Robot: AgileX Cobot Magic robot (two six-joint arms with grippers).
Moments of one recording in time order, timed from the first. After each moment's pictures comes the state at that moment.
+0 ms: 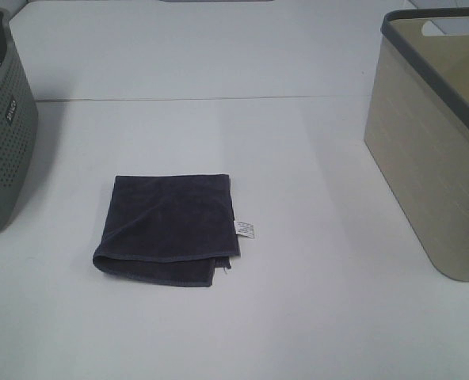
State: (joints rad) left arm 0.03 -0.01 -0.51 -0.05 1.04 0.07; right arm 0.10 0.00 -0.45 0.09 1.11 -0.14
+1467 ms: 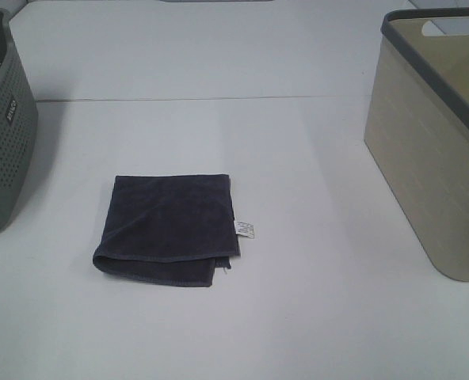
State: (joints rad) left arm 0.03 -0.01 -0.51 -0.05 1.04 0.07; right arm 0.10 0.00 -0.45 0.09 1.11 -0.14
